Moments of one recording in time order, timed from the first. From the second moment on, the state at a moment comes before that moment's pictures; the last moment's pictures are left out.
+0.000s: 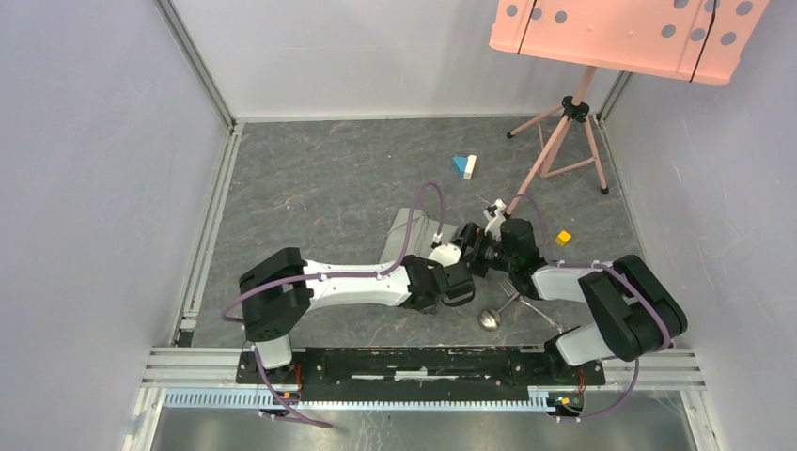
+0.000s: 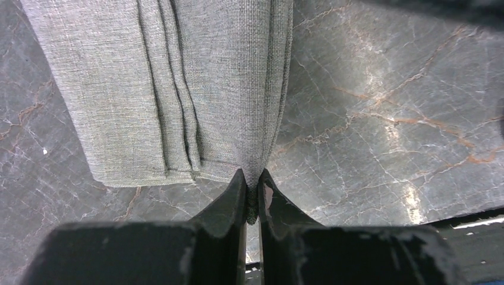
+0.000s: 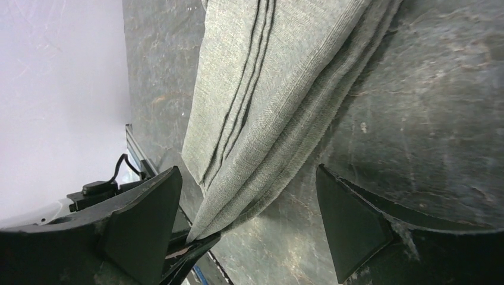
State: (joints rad) left arm -1.27 1.79 1.22 -0.76 -0.44 -0.75; right arm 0.41 1.43 0.36 0.54 -0.50 0.85
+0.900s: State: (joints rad) left arm -1.27 1.71 1.21 -0.78 -0.46 -0.75; right arm 0.47 1.60 0.30 0.85 -0.49 1.07
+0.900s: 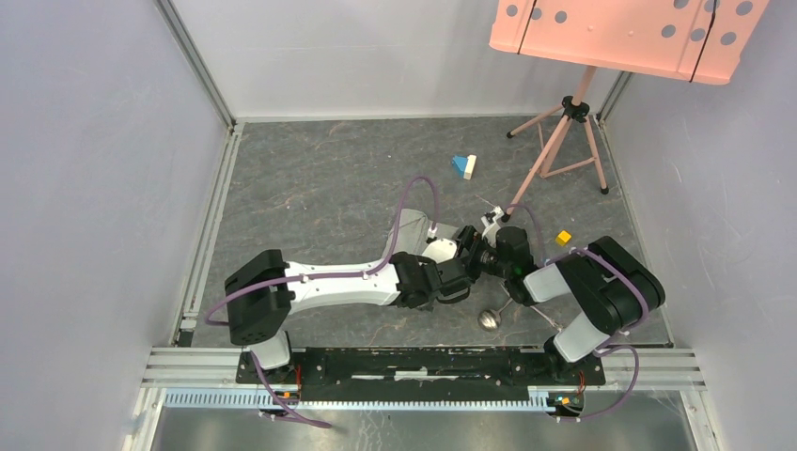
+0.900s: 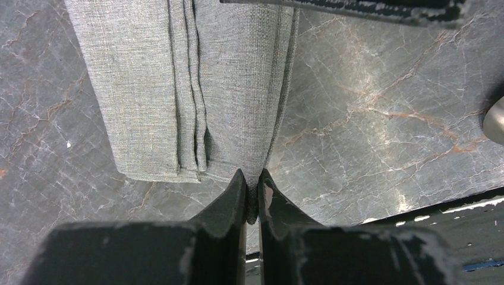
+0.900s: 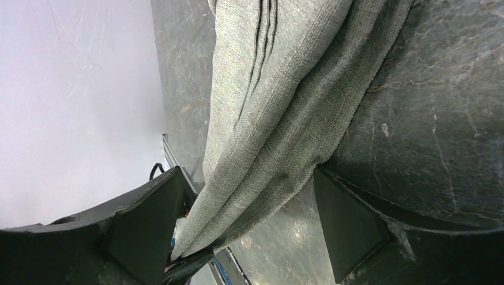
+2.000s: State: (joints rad) left arm -1.26 1.68 1.18 -0.77 -0.46 -0.75; right arm 0.60 1.70 0.21 1.12 -0.37 1.40
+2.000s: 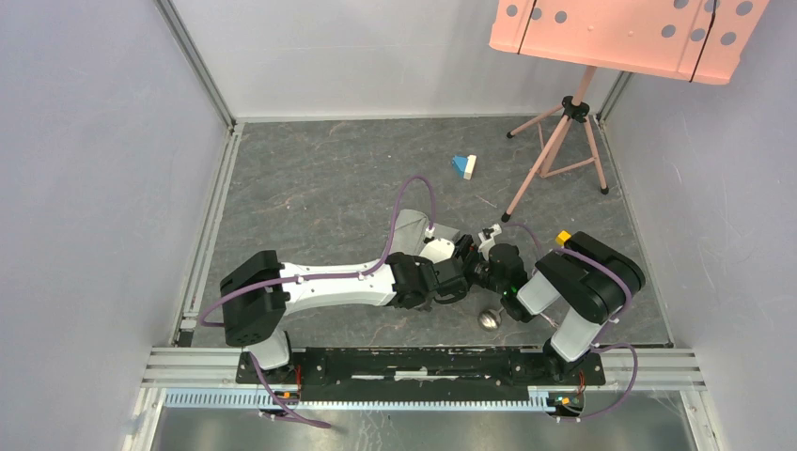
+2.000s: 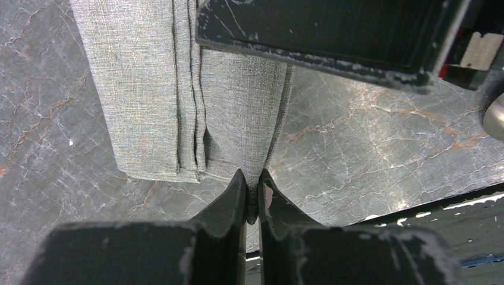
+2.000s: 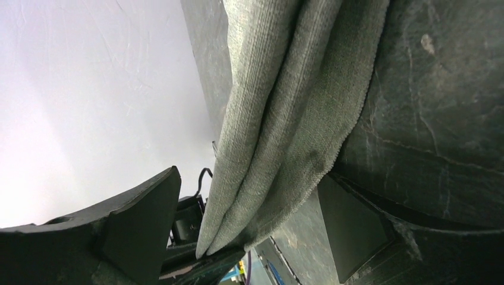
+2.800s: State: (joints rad) left arm -1.26 1.66 1.13 -0.73 -0.44 -0.75; right arm 0.48 1.81 0.26 1.21 -0.34 1.34
